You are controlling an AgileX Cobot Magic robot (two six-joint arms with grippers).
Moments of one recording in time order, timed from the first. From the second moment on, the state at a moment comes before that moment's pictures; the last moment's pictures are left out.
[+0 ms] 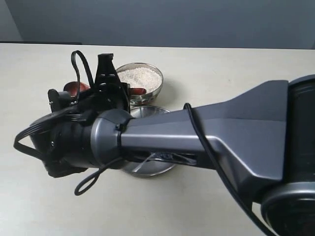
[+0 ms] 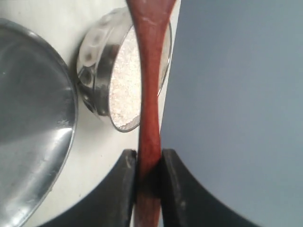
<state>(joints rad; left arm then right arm) 0.04 0.80 -0.73 -0.07 0.66 0.01 1.19 2.23 -1.63 -1.21 1.22 0.23</state>
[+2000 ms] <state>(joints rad) 0.04 0.80 -0.73 -0.07 0.66 0.01 0.94 2.17 -1.63 -0.38 1.22 0.20</state>
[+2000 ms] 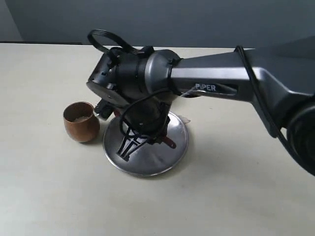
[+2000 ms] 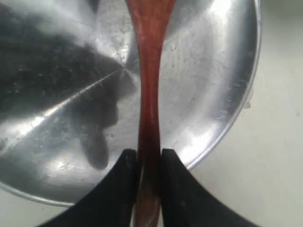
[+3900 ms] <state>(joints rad) 0.04 0.80 -0.73 -0.07 0.66 0.01 0.86 1.77 -1.63 -0.56 1.21 0.31</state>
